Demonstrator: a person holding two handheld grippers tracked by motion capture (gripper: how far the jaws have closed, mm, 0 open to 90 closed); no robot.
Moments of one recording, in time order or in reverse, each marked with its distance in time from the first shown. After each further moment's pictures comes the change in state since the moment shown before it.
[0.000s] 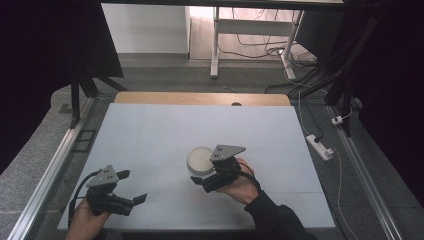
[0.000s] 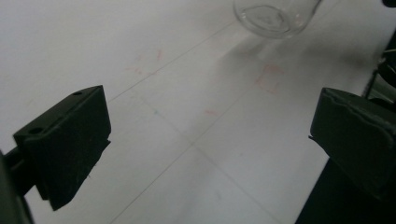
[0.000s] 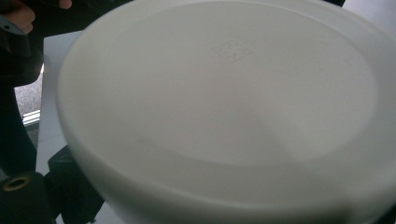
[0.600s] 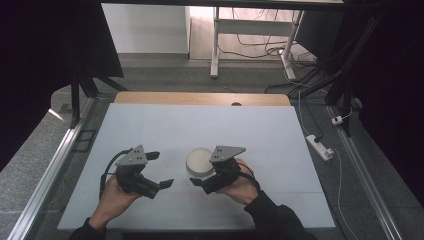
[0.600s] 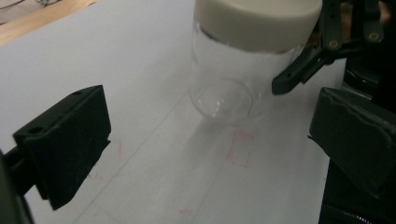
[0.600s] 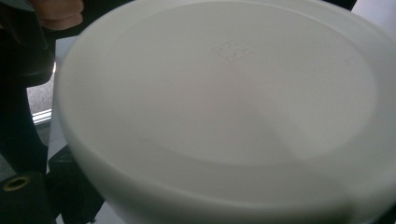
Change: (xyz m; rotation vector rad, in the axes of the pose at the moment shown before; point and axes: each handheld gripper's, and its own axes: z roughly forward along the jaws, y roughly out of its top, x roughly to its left) left arm -0.006 0.069 0.041 -0.068 -0.126 0.158; right arm 0.002 0.001 0.000 -0.011 0.033 -0.009
